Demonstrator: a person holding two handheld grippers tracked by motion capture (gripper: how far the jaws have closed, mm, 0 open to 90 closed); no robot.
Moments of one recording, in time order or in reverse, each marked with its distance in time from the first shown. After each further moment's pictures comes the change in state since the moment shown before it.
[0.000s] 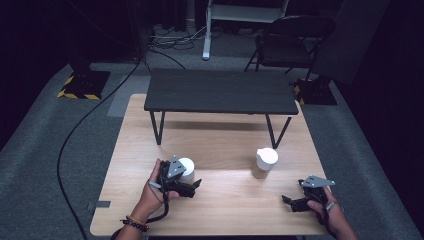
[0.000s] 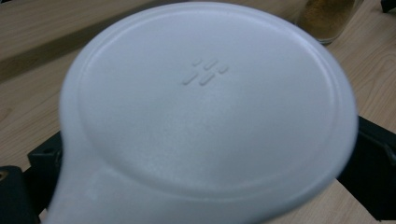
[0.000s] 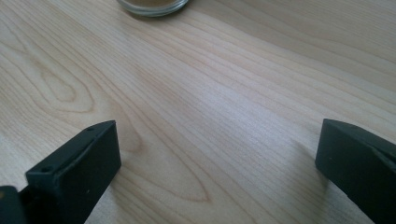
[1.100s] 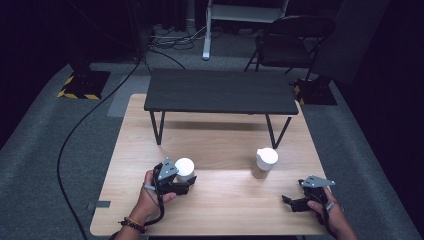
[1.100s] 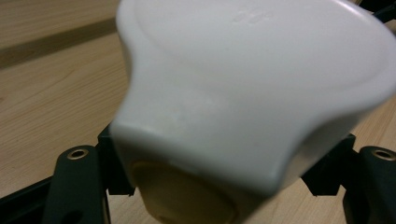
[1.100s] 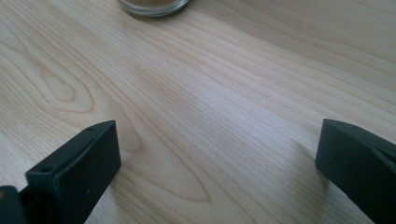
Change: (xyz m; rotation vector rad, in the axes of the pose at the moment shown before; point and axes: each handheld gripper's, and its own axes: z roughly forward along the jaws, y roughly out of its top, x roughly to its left) left arm 0.017 -0.029 -0.001 -0.070 -0.043 -0.054; right arm 0.000 0.000 0.000 0.000 0.000 0.000
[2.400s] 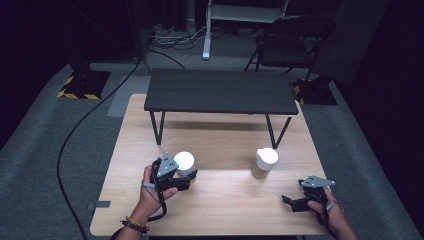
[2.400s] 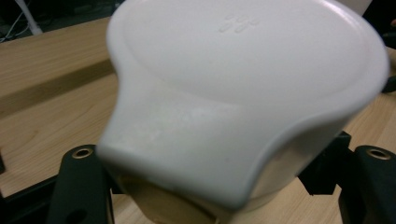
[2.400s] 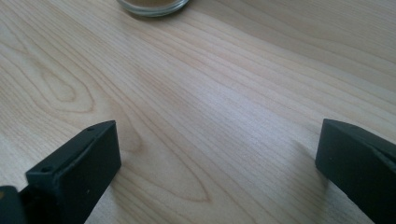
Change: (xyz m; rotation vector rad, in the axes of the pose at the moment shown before) left arm -0.017 0.029 -0.023 -0.046 0.050 0.002; right arm 0.000 0.000 0.000 0.000 0.000 0.000
